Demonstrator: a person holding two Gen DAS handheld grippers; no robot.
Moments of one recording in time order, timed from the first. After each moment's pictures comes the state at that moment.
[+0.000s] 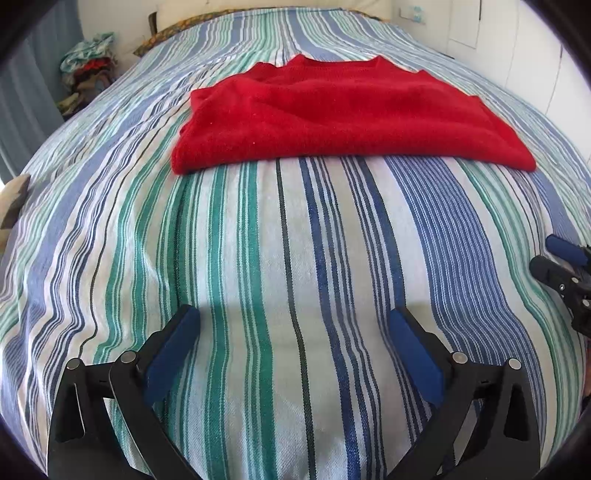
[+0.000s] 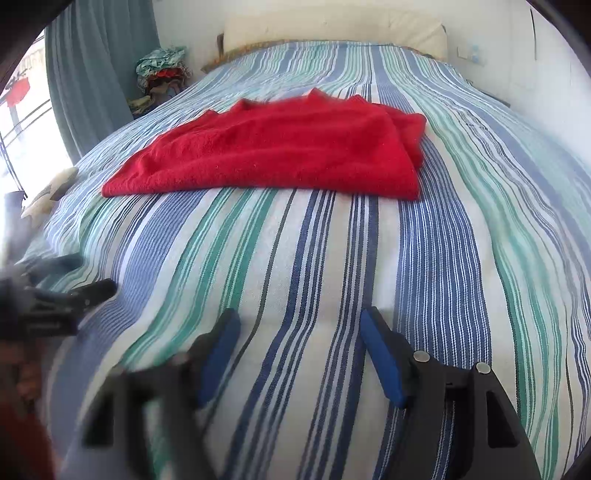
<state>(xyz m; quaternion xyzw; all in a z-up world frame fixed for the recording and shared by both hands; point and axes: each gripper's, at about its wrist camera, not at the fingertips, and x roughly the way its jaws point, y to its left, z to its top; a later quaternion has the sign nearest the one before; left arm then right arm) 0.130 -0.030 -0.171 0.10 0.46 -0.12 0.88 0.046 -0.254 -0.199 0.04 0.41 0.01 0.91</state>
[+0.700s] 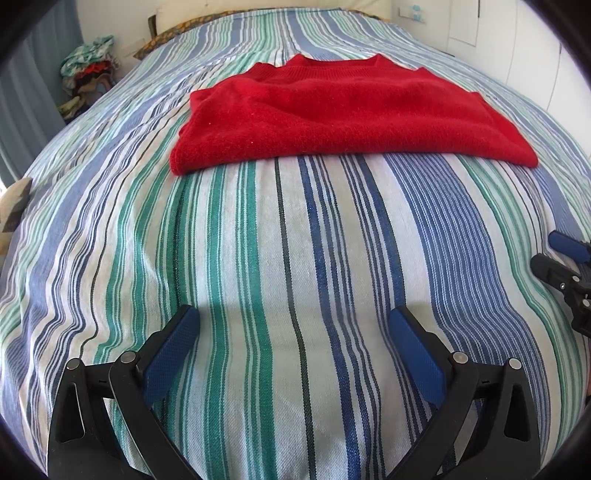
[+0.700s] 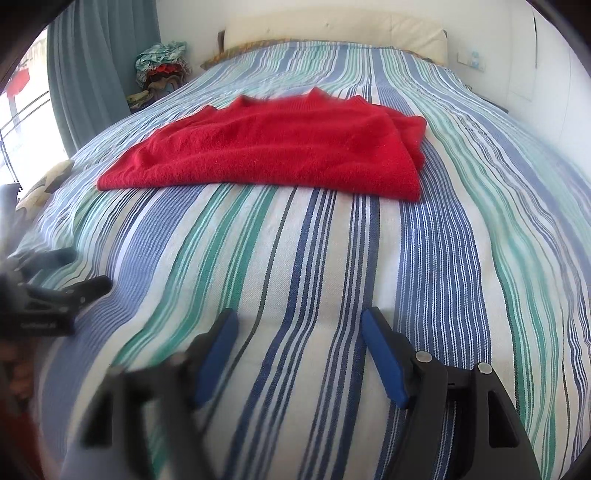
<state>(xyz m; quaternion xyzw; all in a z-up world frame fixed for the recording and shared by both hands) 0.129 -0.034 -0.173 0.10 0.46 -0.12 0.88 0.047 -0.250 -0.201 0.02 0.41 0.00 0.91</state>
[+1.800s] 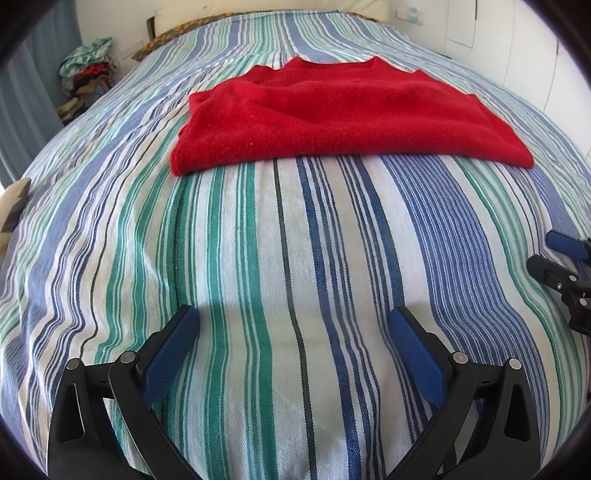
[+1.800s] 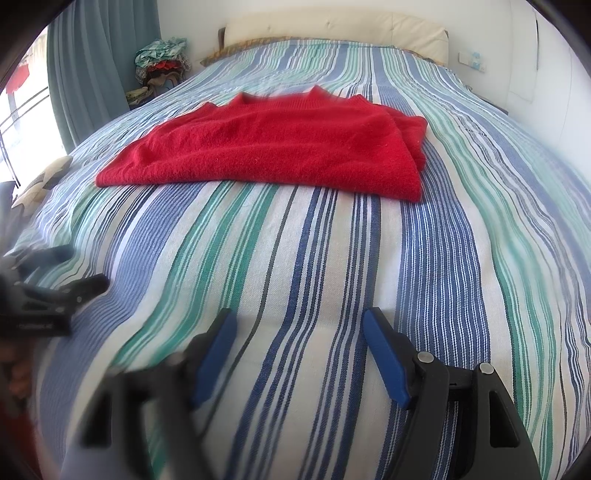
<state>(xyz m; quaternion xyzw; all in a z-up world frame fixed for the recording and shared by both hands) 0.126 -0.032 -0.171 0.10 0.45 -0.13 0.88 0.048 -0.249 -0.202 0.01 0.41 0.00 0.91</state>
